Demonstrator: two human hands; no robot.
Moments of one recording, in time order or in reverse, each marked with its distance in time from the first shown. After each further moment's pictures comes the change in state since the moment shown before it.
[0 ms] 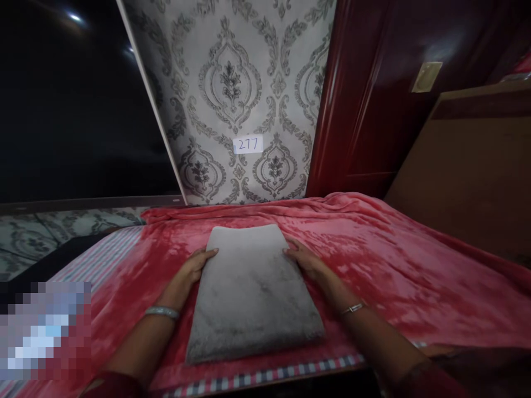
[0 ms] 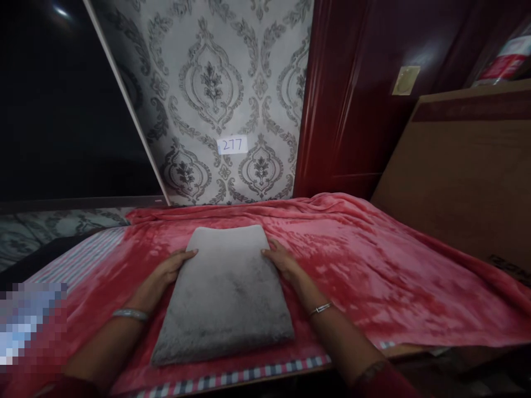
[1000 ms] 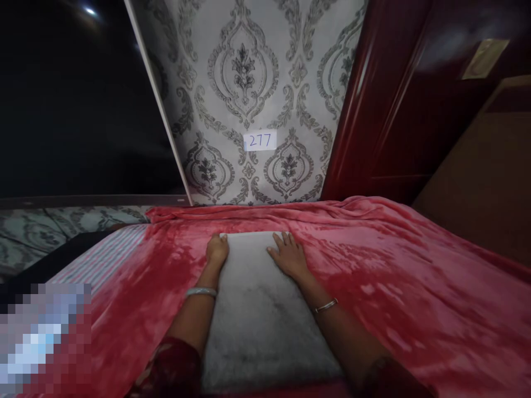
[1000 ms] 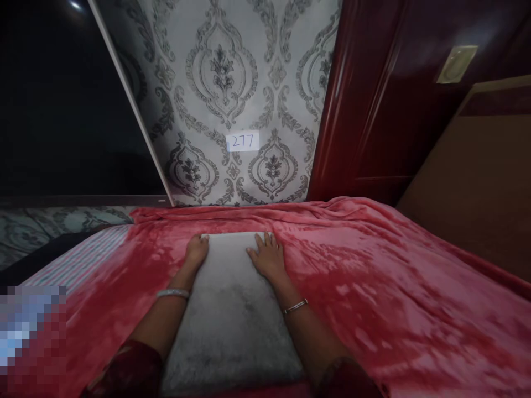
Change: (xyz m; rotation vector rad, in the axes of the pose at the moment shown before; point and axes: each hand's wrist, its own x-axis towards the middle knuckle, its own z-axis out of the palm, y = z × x) left_hand 0.094 -0.003 0.021 0.743 0.587 0.244; right_hand 0.066 0.010 0.061 -1.390 0.109 -0.174
